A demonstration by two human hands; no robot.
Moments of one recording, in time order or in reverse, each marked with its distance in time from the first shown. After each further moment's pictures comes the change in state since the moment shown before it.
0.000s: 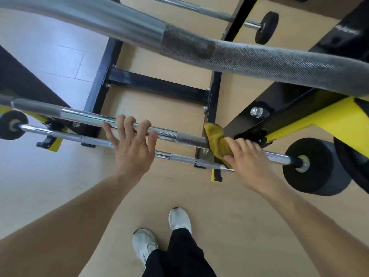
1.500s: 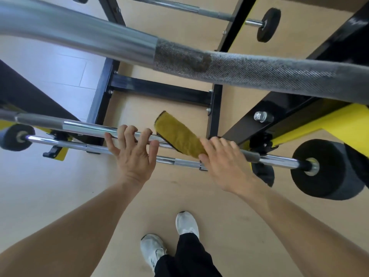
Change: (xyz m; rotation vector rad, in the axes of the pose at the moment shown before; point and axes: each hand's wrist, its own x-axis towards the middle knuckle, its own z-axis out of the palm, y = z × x) left_hand 0.002 -0.009 0.014 0.047 0.054 0.014; right_hand 0.021 -0.050 -0.011 0.136 0.064 -0.111
